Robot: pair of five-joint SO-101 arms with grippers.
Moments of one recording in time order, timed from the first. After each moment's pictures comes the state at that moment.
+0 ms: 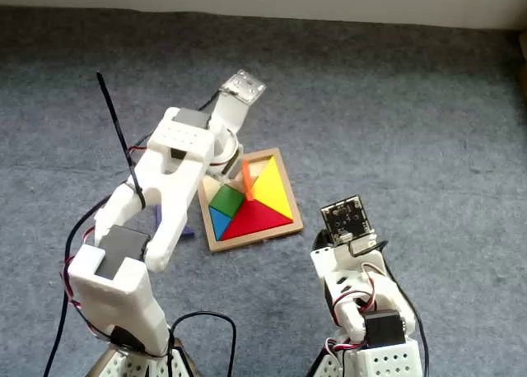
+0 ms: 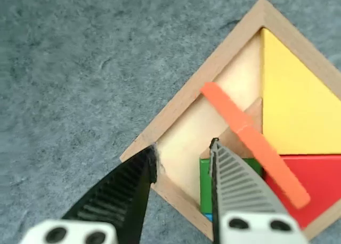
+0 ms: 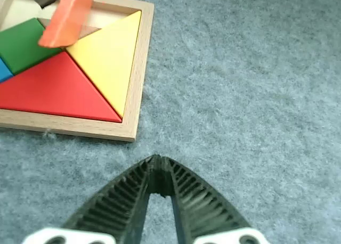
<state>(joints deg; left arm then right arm) 9.2 15.6 6.5 61.7 -10.6 -14.4 -104.3 95.8 55.8 16.7</state>
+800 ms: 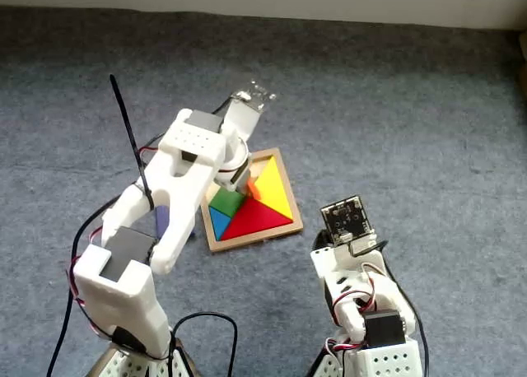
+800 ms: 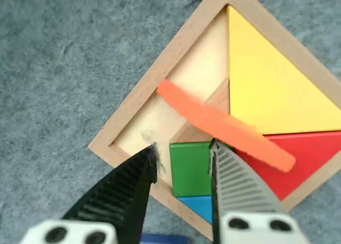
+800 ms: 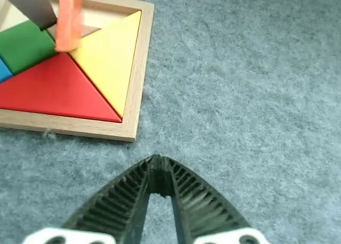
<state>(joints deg) 12.6 15.6 6.3 66.6 -9.5 -14.4 -104.3 95.8 55.8 16.7</state>
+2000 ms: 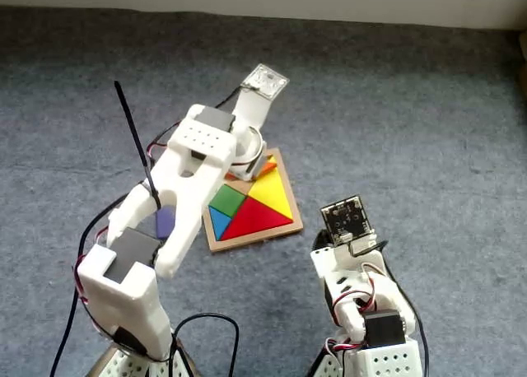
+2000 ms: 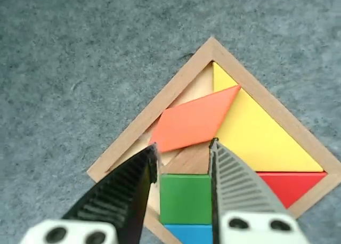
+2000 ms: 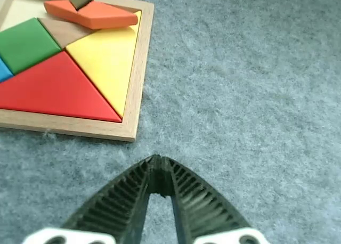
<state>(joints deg) 15.5 15.6 2.2 63.8 -3.5 -14.4 -104.3 95.8 55.8 16.7</state>
